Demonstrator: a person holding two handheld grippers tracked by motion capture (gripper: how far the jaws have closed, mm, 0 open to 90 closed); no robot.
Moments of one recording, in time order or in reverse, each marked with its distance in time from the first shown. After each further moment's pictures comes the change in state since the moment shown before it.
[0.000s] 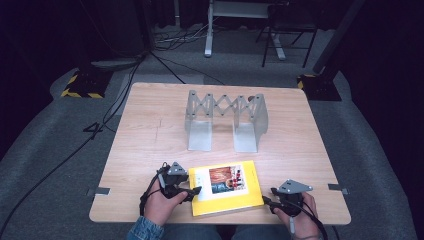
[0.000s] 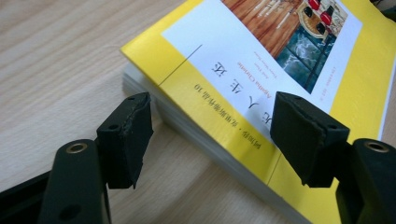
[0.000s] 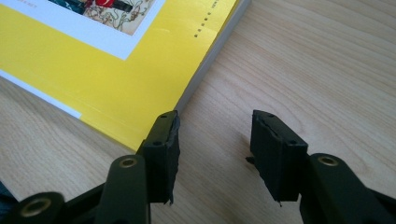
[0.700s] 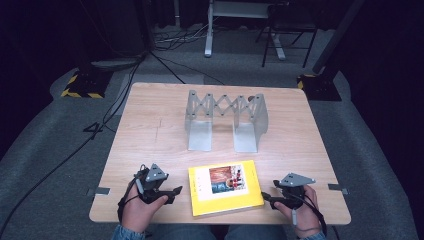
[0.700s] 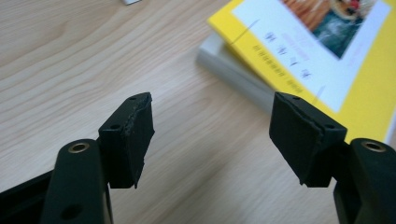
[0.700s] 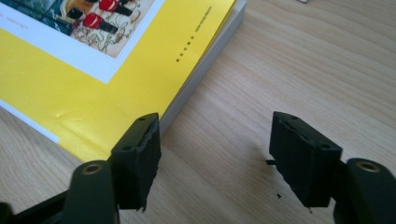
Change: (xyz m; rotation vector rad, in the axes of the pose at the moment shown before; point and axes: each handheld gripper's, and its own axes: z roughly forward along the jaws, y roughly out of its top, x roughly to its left) left arm 0.007 -0.017 -0.052 -0.056 0.114 0.062; right arm -0.018 0.009 0.007 -0.029 0.046 -0.009
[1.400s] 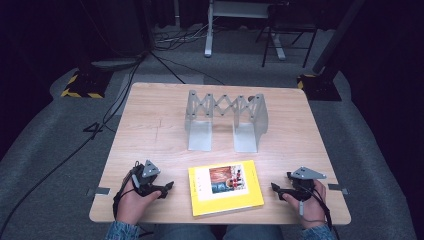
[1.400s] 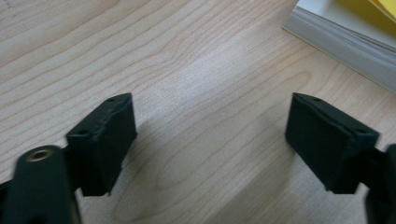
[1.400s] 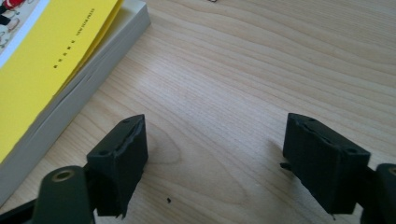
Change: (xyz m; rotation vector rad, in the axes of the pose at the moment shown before) left arm 0.049 -0.022 0.016 0.045 0.136 0.042; right arm -0.043 -0.013 0.005 -0.062 -0.110 0.090
